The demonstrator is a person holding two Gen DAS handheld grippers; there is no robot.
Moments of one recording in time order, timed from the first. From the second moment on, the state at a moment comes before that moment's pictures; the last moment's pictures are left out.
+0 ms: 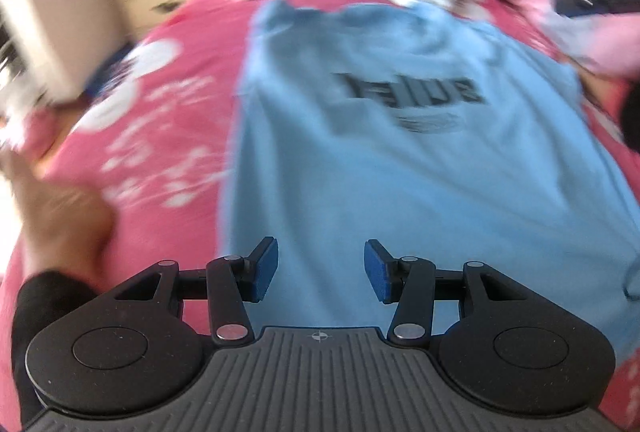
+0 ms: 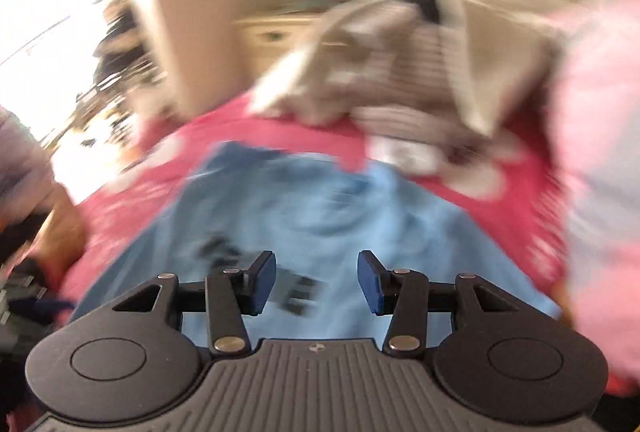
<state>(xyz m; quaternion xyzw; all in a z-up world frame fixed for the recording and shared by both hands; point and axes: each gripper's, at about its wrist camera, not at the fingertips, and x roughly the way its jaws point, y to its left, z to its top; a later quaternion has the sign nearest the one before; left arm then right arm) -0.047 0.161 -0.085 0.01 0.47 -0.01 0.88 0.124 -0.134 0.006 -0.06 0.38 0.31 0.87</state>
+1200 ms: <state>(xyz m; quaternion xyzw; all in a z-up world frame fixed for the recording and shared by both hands) -0.065 0.204 -0.102 -0.04 0.48 0.04 0.87 -0.124 -0.137 0.022 0.03 0.49 0.29 0.82</state>
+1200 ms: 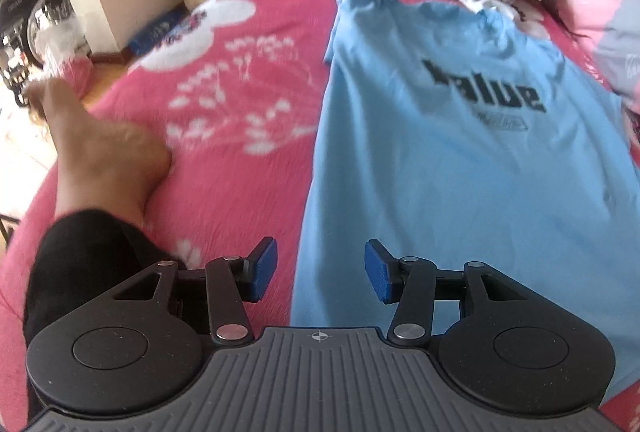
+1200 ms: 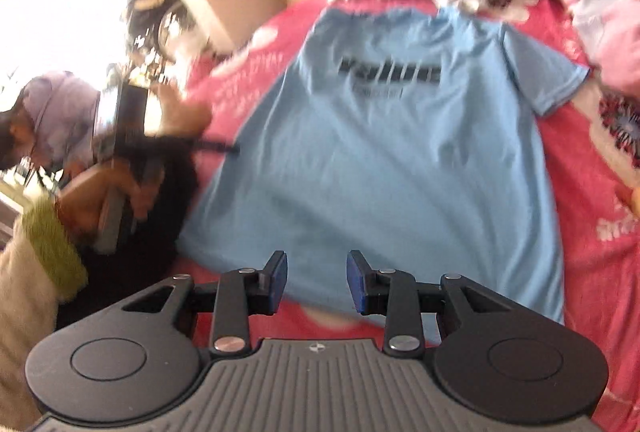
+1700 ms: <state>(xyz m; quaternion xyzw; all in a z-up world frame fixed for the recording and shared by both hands) -0.031 0.206 -0.094 -0.06 0.47 0.03 0.88 0.161 -0.005 -0.021 0.08 0.37 0.32 0.87</state>
